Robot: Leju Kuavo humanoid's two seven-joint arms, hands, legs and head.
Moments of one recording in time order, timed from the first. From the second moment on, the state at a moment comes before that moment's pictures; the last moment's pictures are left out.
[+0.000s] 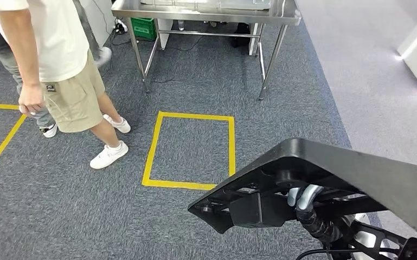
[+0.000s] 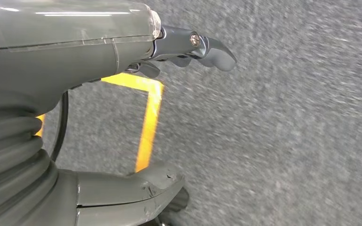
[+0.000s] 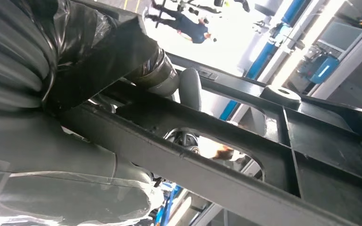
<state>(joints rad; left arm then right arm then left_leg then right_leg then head) -0.07 0.02 1.23 -0.22 -0.82 0.00 -0.40 -0.05 -0.14 0.19 -2.11 -0.35 0.46 -0.55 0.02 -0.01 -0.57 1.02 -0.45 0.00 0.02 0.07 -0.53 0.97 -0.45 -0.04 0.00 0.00</state>
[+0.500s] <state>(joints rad) -0.07 0.02 1.25 -0.22 -0.81 -0.05 -0.39 -0.04 -0.14 0.17 -2.11 -0.34 0.46 -0.56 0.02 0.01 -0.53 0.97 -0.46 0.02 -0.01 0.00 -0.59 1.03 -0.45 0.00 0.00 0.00</state>
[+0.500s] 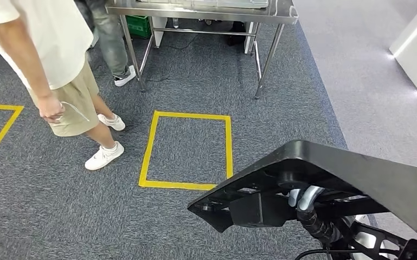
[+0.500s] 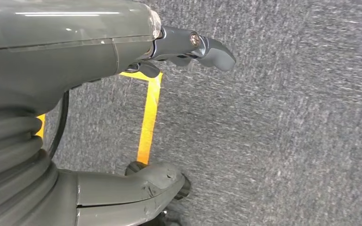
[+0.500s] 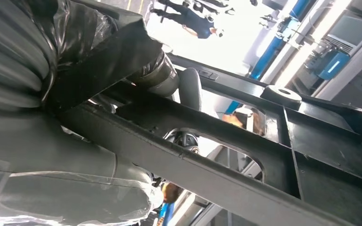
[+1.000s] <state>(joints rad) -0.06 0.02 1.25 -0.22 -0.81 -0.07 -0.39 -0.03 -0.14 0.17 -2.11 -0.34 0.46 -0.56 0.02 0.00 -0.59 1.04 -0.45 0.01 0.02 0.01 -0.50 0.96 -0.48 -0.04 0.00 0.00</state>
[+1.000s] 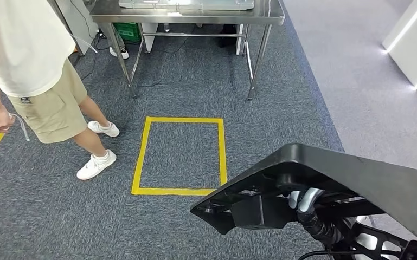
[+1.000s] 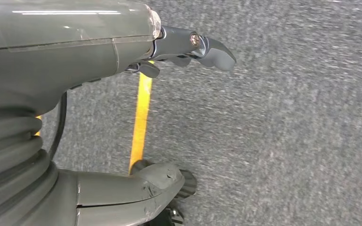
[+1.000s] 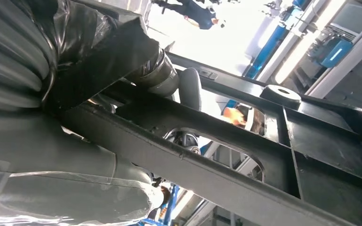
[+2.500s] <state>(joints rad) -0.07 0.01 1.25 -0.22 -0.82 -0.07 -0.40 -0.04 -0.14 0.16 -2.11 -0.34 0.45 -0.56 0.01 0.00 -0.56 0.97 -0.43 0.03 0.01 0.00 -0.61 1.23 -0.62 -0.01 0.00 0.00</state>
